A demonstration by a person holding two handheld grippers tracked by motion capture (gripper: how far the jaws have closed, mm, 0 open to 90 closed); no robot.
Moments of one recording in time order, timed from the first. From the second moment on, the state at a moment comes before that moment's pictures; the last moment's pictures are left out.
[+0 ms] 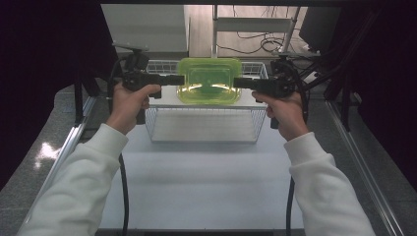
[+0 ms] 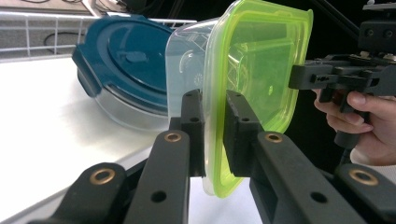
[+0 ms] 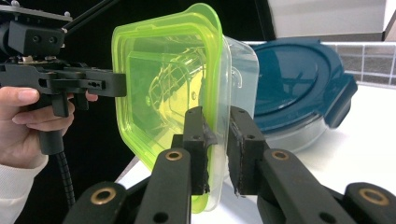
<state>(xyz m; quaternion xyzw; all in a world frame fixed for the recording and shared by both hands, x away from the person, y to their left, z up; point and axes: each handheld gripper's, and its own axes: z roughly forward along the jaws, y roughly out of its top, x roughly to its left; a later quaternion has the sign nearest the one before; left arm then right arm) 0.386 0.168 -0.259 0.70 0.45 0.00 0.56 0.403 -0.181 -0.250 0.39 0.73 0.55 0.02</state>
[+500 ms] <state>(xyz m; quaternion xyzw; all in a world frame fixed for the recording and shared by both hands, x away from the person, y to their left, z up) 0.418 0.169 -0.249 0.69 0.46 0.00 0.56 0.434 -0.177 -0.239 0.41 0.73 0.55 0.02</state>
